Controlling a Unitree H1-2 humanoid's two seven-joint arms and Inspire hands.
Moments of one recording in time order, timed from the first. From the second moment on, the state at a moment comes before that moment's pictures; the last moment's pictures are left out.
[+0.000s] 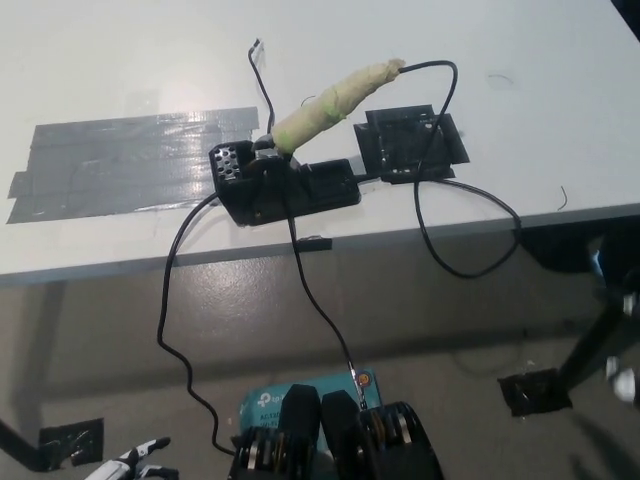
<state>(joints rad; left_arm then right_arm) 0.15 0.51 -0.16 -0.23 0.03 0.45 -0.30 -0.10 -0.60 0.03 -0.40 -0.07 0.35 0.33</state>
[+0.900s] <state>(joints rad) 0.16 0.50 -0.16 -0.23 0.03 0.46 -0.30 -1.16 -0.35 0.53 0.19 -0.42 0.20 0.34</state>
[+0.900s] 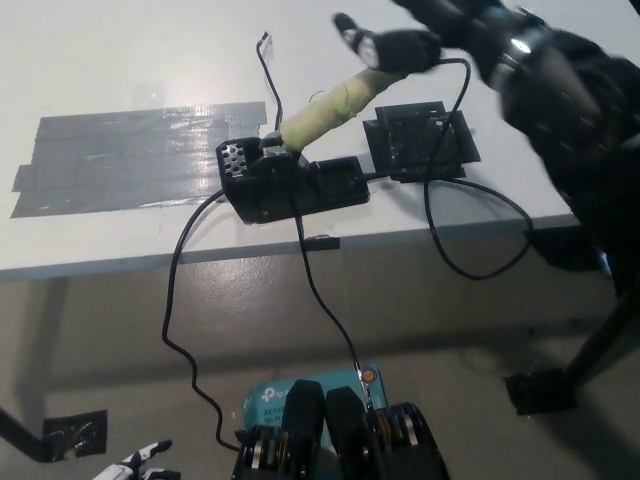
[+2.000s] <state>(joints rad) 0.16 0.48 -0.17 -0.24 0.06 0.46 -0.32 -1.29 -0.22 0.81 0.64 -0.70 0.34 0.71</state>
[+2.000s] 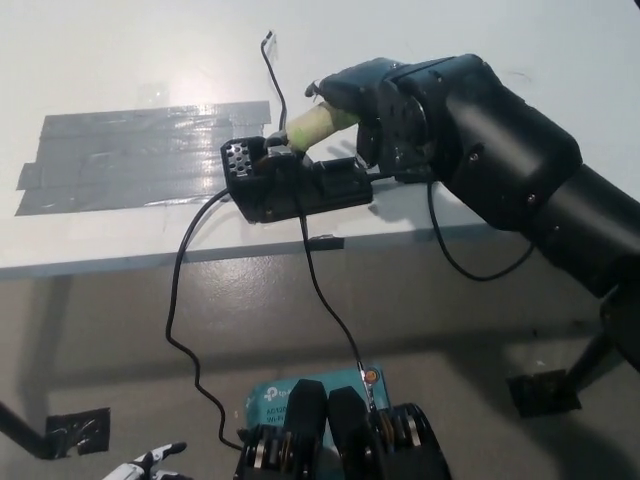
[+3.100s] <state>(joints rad) 0.13 0.48 -0.26 -0.24 0.17 0.46 -0.35 -1.04 -0.27 0.89 0.62 -1.08 0.23 0.01</state>
